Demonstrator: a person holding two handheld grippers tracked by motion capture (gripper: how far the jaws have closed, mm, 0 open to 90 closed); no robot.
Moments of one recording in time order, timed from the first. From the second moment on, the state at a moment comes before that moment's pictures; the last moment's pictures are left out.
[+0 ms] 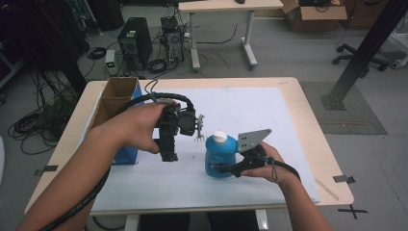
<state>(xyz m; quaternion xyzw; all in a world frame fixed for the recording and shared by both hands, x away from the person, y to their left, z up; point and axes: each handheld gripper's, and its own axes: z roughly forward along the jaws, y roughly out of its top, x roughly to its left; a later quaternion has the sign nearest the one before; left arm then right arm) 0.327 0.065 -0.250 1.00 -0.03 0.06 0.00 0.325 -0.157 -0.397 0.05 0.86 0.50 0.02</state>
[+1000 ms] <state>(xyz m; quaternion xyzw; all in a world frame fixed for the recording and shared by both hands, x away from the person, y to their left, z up) 0.326 0.048 -0.250 1.00 -0.04 0.05 0.00 0.332 -0.097 -0.399 0.02 0.87 0.49 0.01</state>
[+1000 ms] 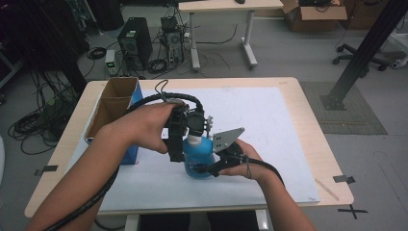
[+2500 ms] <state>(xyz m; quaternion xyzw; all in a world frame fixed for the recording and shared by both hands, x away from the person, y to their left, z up) 0.327 0.042 -0.261 1.00 -0.03 0.06 -0.01 0.334 -0.070 -0.392 0.01 0.87 0.50 0.02</state>
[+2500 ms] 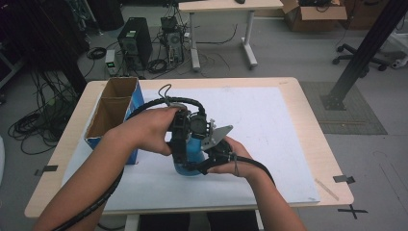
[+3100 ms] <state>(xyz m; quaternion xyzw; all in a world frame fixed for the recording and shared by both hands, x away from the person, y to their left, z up) 0.328 0.038 -0.261 1.00 -0.03 0.06 -0.02 0.335 -0.072 -0.390 0.01 0.87 0.50 0.02</state>
